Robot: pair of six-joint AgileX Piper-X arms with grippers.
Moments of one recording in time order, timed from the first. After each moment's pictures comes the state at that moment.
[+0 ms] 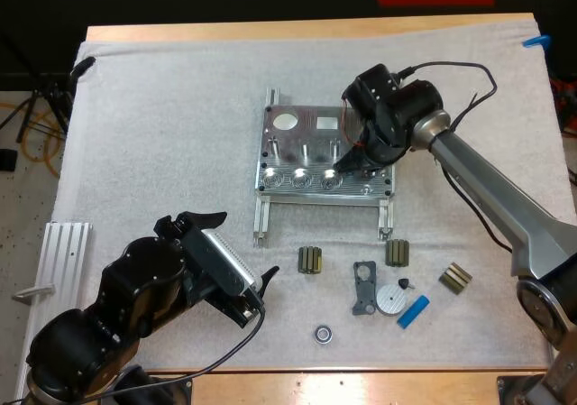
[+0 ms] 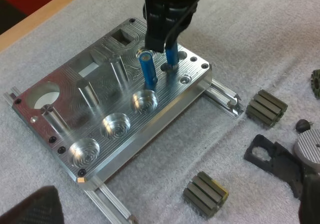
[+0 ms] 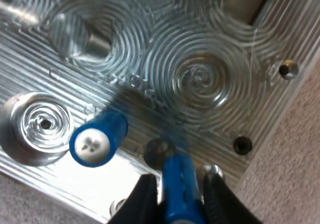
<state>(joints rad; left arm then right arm) -0.68 0.63 -0.86 0.93 0.06 -1.64 0.57 1.89 -1.62 1.14 0.09 -1.82</state>
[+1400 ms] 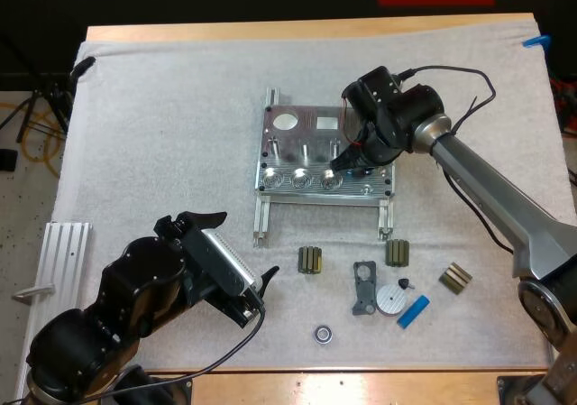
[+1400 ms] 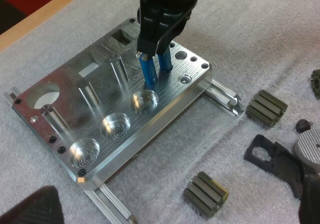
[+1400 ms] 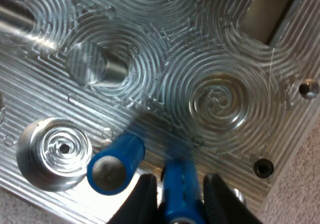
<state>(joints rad) -0.68 0.63 -0.86 0.93 0.06 -1.64 0.57 1.88 -1.58 1.06 0.04 -1.78</state>
